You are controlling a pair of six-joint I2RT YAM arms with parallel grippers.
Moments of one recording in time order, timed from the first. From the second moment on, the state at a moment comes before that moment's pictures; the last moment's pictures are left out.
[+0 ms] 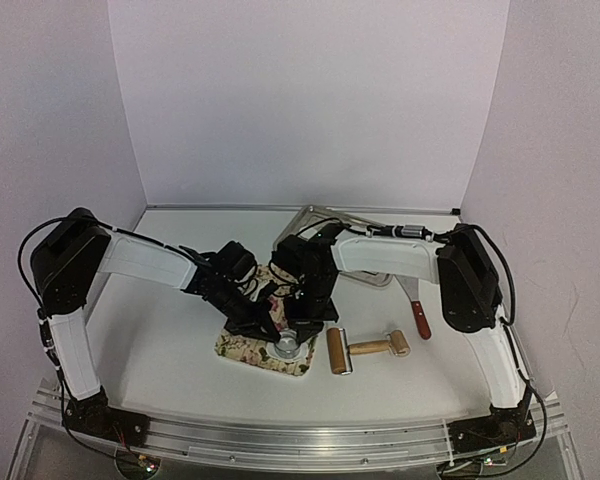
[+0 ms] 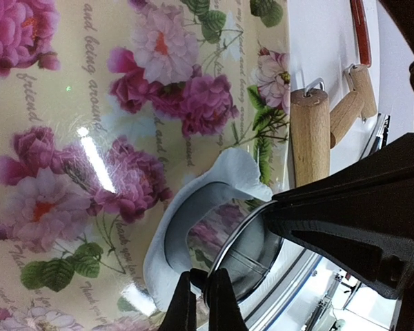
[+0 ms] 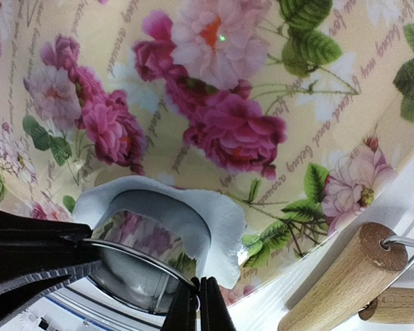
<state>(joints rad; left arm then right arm) -0.77 1.90 1.08 -0.31 0.60 -0.57 0.95 2.31 1.91 -1.10 -0.24 0.71</state>
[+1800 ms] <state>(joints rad) -0.76 1.79 1.02 -0.47 0.40 -0.54 0.99 2.38 2.06 -1.13 -0.10 0.69</state>
